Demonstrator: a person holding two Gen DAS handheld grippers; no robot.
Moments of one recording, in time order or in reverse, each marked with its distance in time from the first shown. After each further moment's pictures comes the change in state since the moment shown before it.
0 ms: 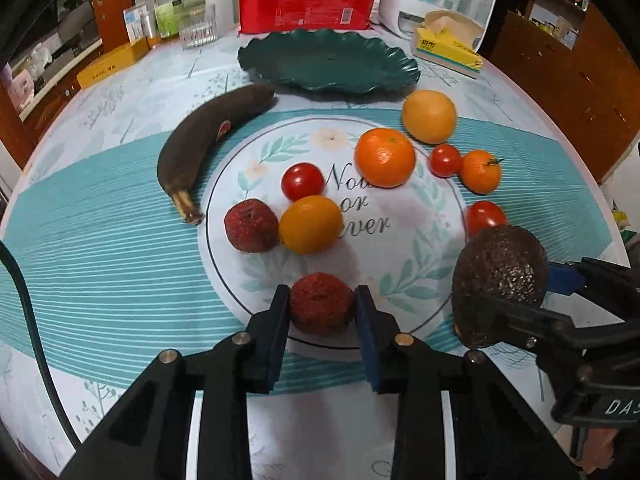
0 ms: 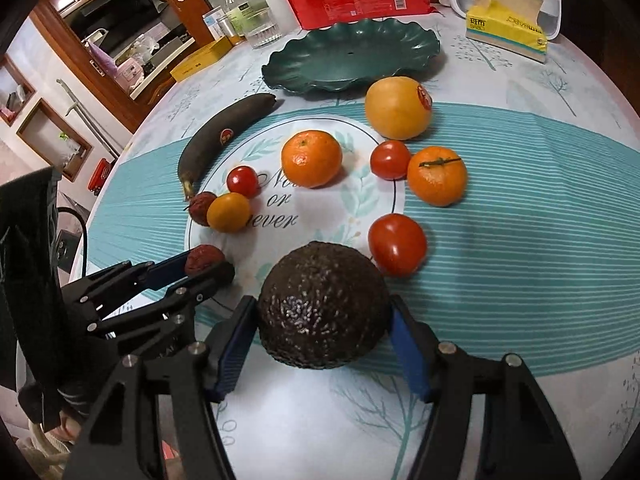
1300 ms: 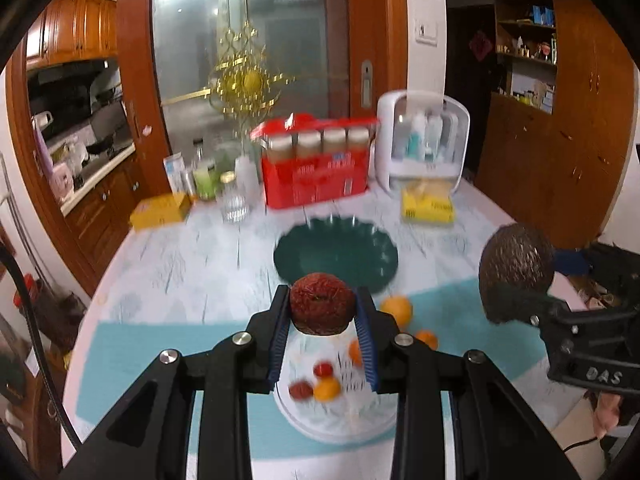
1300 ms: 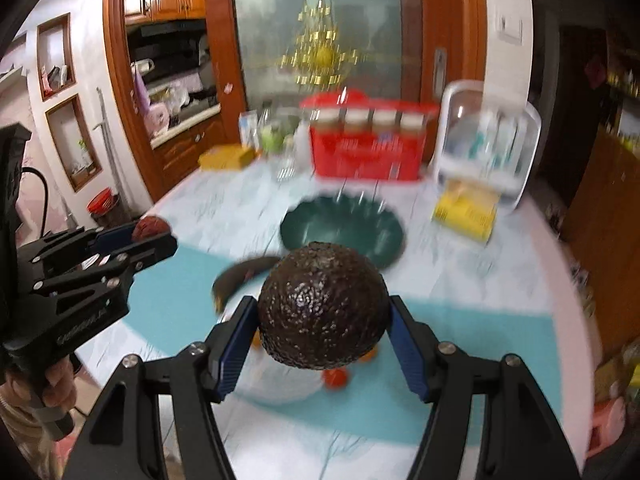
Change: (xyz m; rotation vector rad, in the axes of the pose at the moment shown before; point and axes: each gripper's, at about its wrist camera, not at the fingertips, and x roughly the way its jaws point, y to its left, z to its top) left arm -0.206 -0.014 0.097 0.053 -0.416 0.079; right arm -0.183 0.044 0.068 -0.239 -0.391 -0.163
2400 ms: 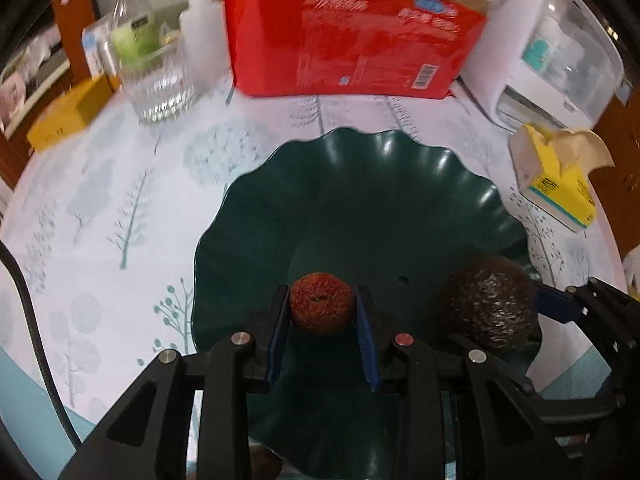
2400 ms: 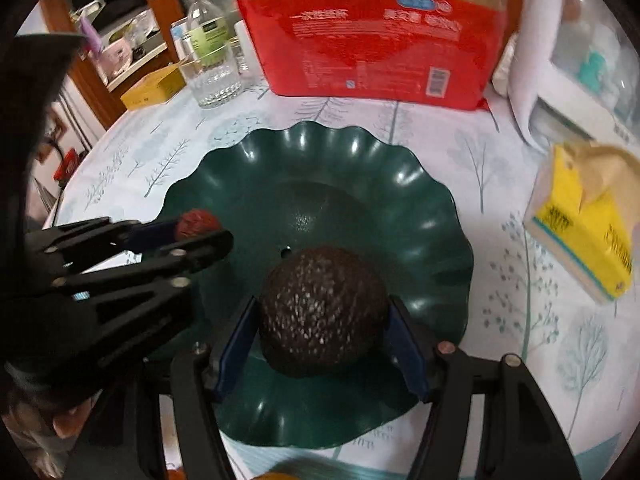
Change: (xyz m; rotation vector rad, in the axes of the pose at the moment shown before) left arm 0.397 0.027 0.012 -0.175 0.453 -0.015; right arm 0.346 -0.060 0.052 -0.007 0.367 0.085
